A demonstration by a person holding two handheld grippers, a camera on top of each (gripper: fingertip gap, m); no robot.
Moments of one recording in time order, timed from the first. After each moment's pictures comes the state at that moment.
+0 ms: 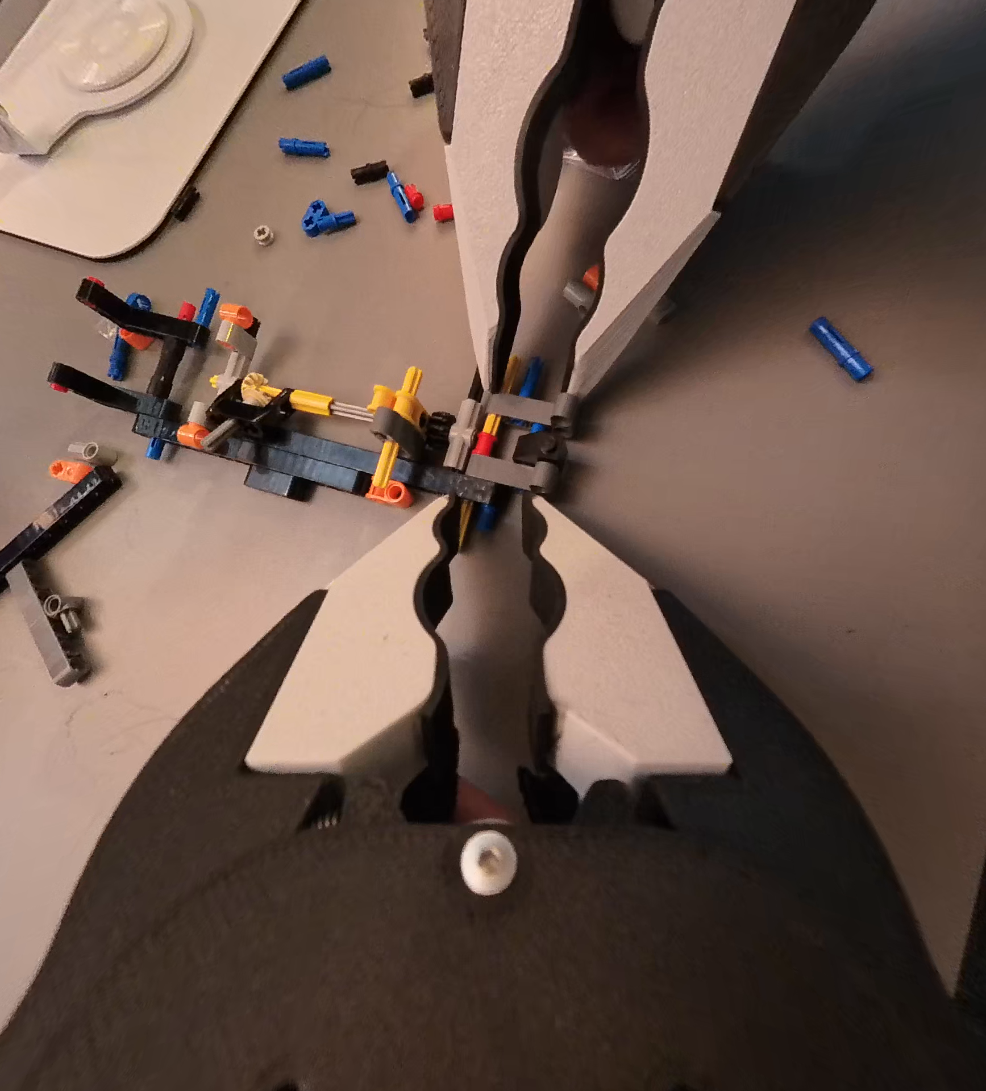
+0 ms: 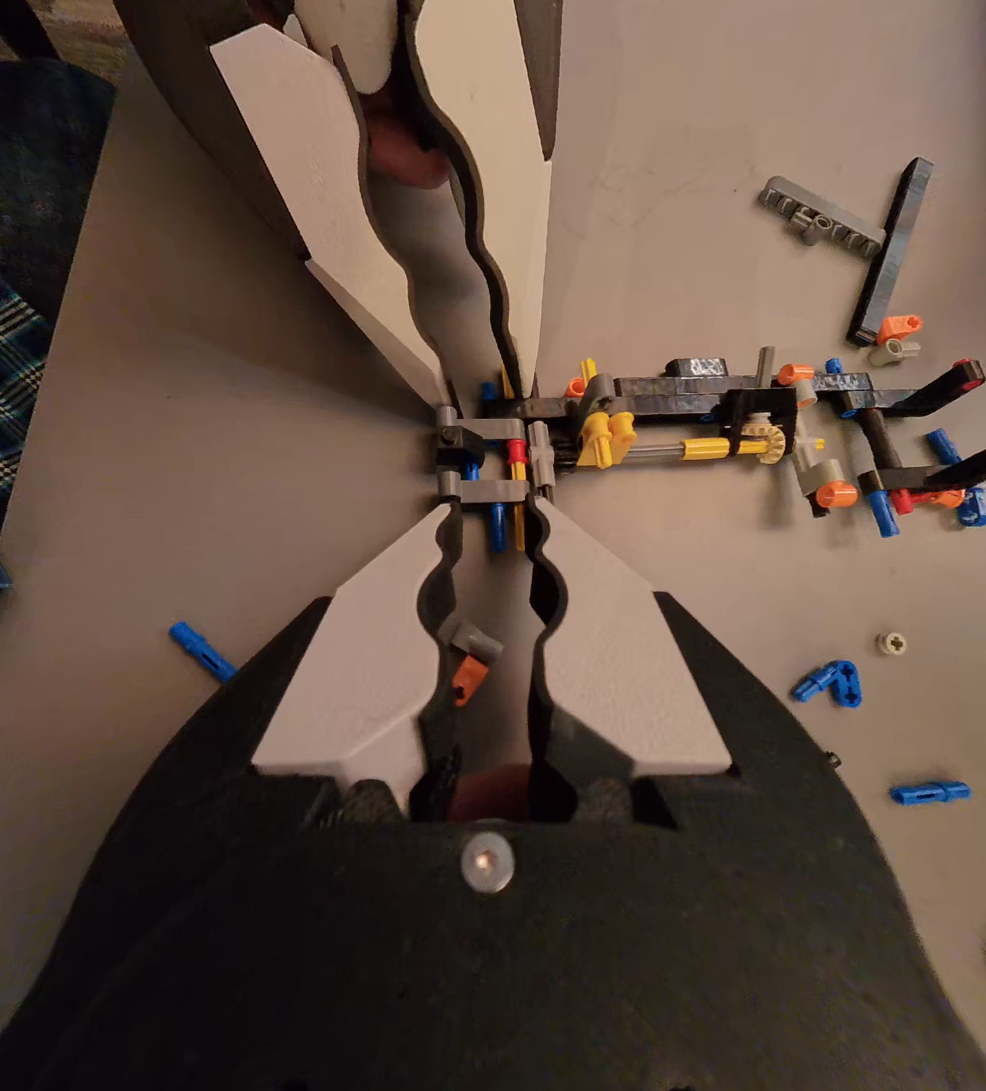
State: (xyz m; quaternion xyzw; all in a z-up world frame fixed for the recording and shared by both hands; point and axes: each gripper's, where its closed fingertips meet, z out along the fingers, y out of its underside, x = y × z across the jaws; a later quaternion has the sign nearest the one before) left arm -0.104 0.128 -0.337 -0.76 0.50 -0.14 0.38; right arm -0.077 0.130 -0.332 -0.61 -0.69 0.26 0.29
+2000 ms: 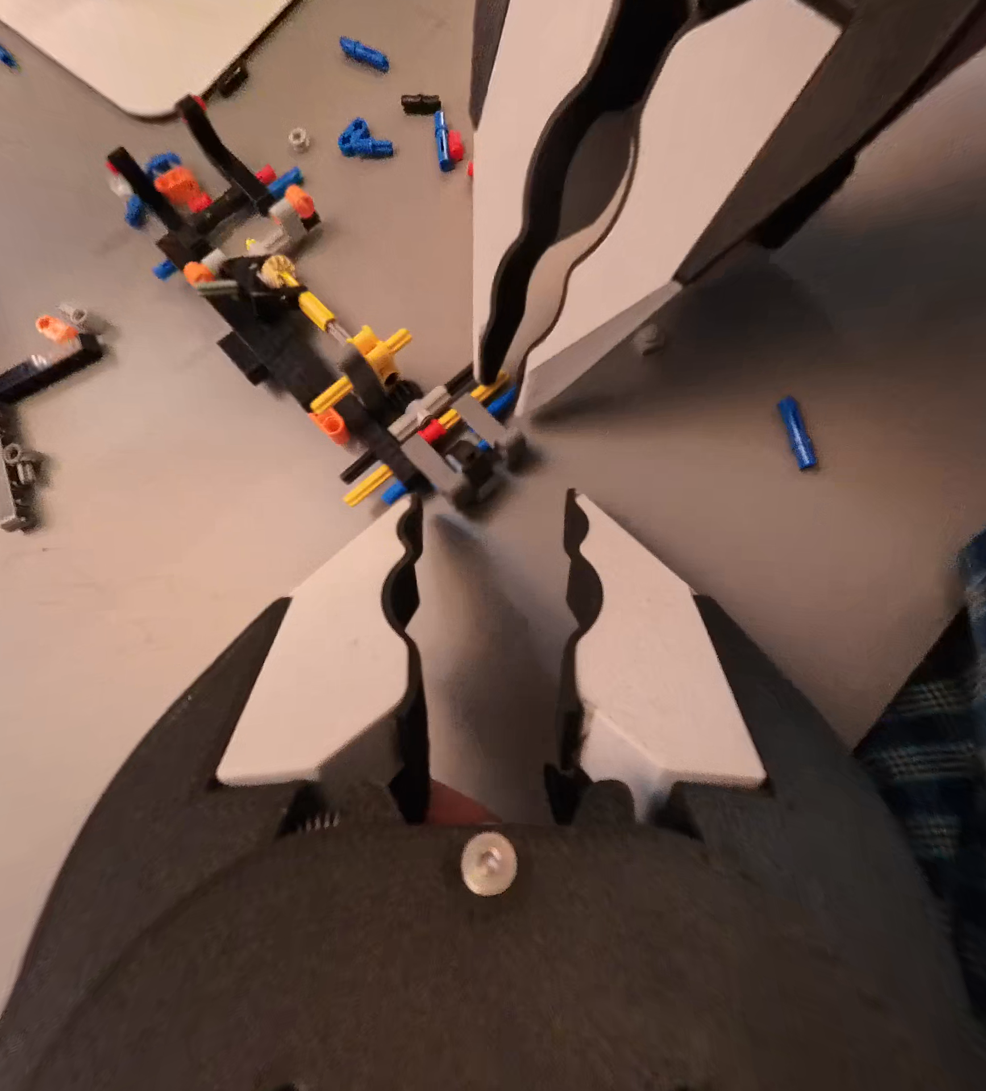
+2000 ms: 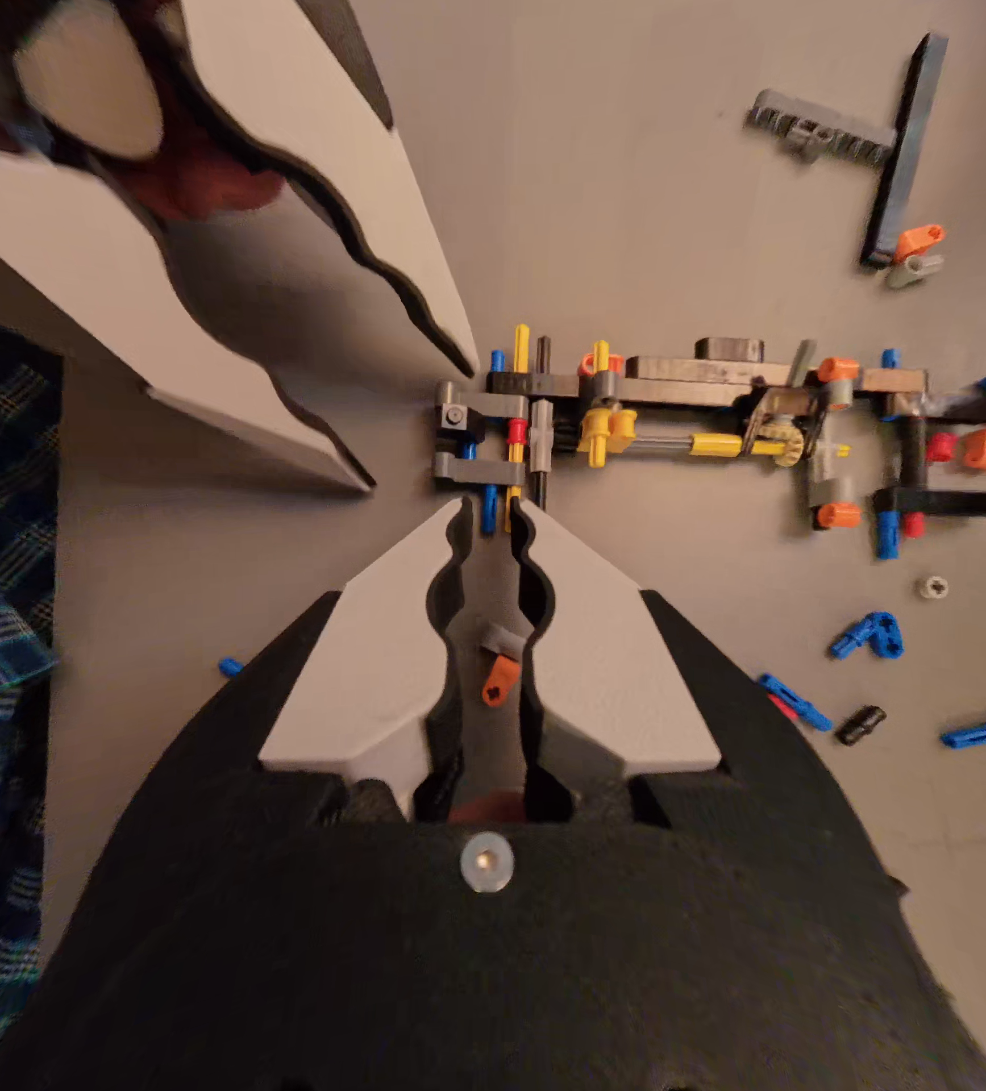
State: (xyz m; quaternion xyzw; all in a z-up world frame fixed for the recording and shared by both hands) left arm -0.096 0.107 -0.335 -0.85 0.38 -0.10 0.36; right arm -0.077 0.126 -0.332 -0.67 -0.65 0.25 0.25
